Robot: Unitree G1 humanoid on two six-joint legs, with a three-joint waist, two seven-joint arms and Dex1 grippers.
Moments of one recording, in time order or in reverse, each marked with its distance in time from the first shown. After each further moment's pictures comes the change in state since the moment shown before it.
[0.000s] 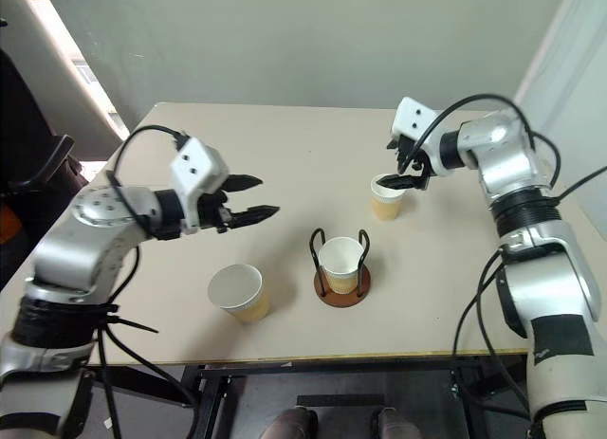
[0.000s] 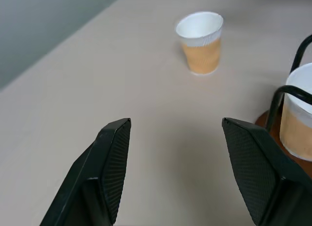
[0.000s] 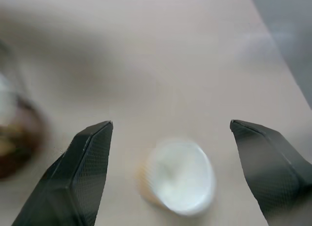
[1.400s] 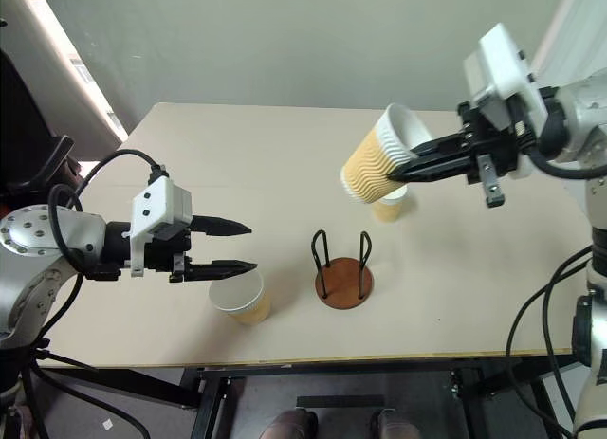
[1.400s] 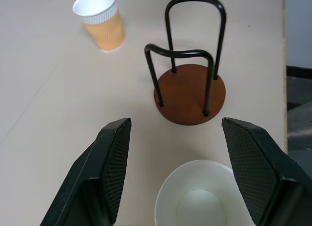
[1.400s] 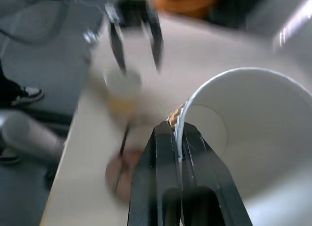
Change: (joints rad) left arm 0.266 0.269 0.182 -0.283 -0.200 0.064 -0.287; right arm 0.225 -0.303 -0.272 -1.024 0.559 0.613 0.401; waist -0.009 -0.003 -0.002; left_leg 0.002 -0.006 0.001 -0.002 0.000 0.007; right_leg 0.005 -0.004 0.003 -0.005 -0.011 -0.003
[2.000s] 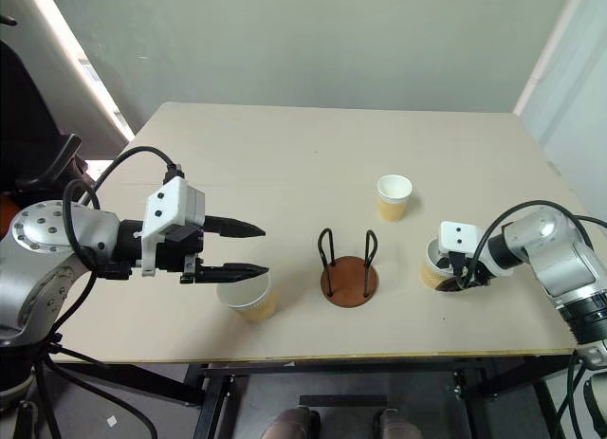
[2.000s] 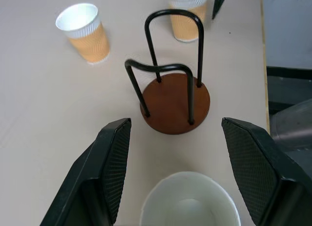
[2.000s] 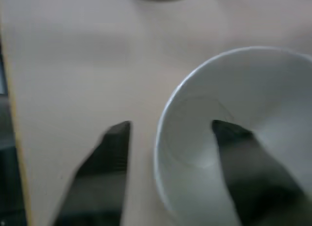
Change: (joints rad) left arm -0.050 -0.025 -0.023 -0.049 -0.013 0.045 -0.016; right arm 0.412 -0.104 0.256 0.227 -0.474 -0.306 -0.100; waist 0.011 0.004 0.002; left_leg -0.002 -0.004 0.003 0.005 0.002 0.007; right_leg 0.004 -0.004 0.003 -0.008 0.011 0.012
